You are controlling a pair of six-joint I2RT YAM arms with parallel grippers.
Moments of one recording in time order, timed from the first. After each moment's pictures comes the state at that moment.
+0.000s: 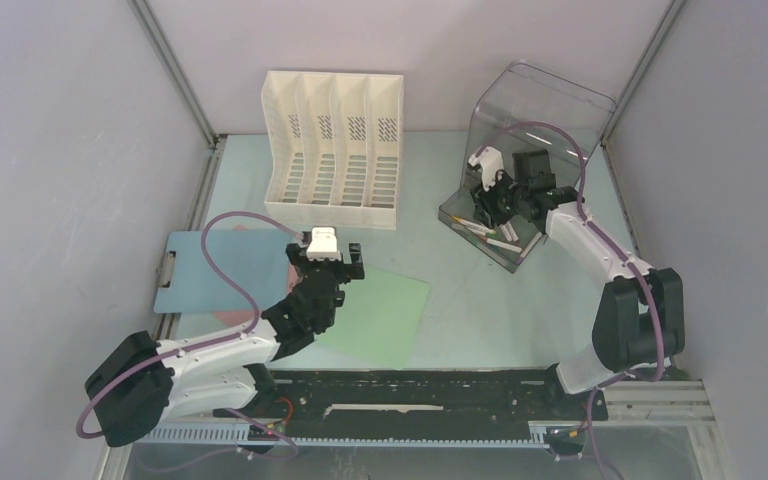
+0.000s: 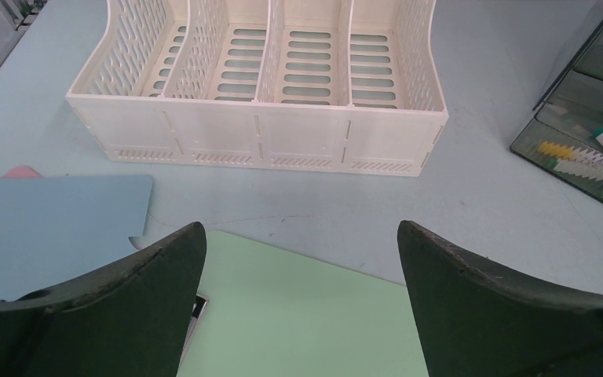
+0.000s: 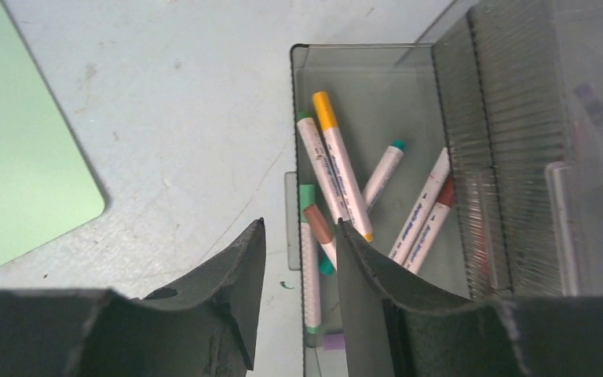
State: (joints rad) left arm -0.90 1.05 0.37 0.51 -0.86 -0.16; right arm 0.23 1.53 1.18 -0.41 -0.36 -0.42
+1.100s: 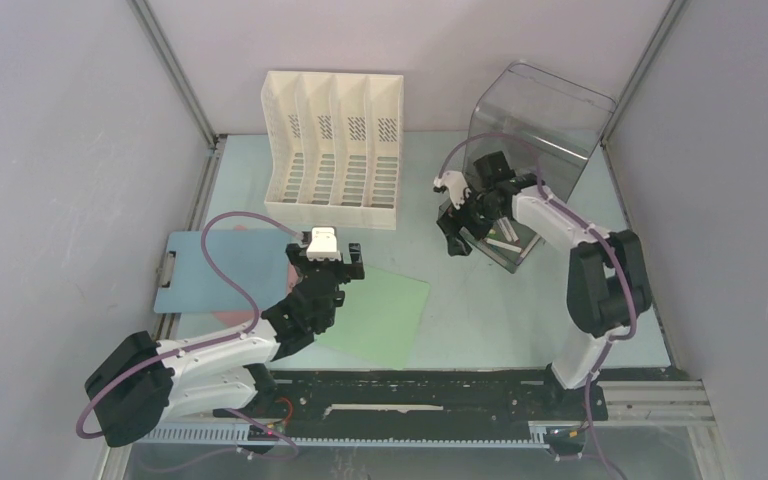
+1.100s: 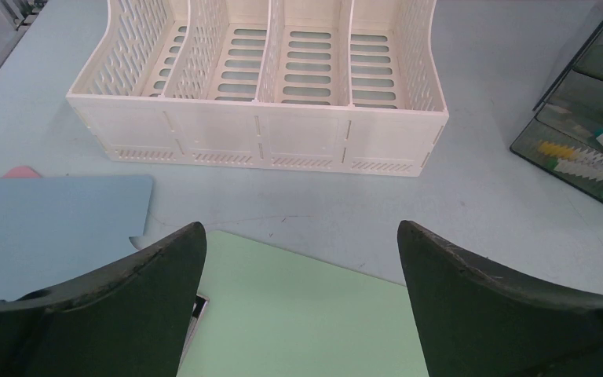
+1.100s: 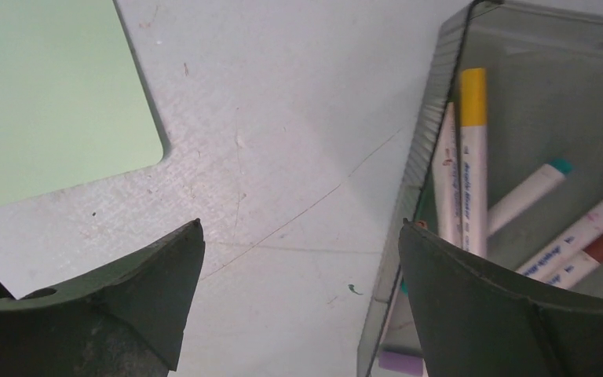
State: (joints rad) left arm -0.90 1.05 0.37 0.51 -0.86 -0.16; right arm 0.33 1.73 1.32 -0.66 -0.43 -0.52
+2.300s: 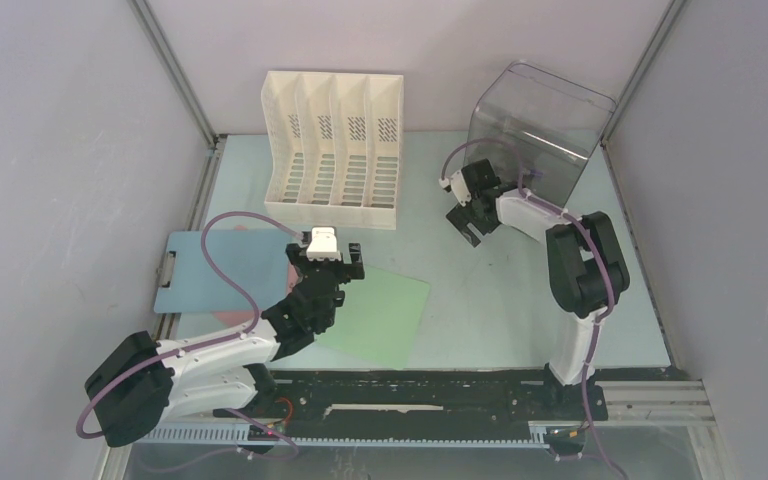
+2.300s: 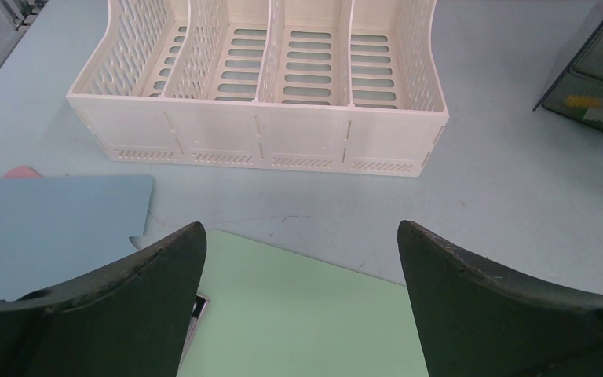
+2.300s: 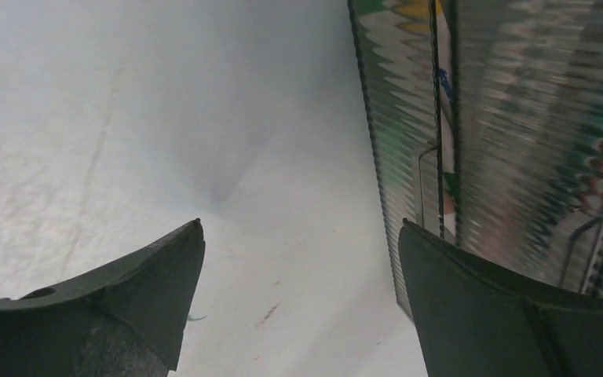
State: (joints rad) left arm -0.90 1.05 0.37 0.51 -0.86 -0.16; right arm 0.36 1.91 1.33 -0.49 0.19 -0.43
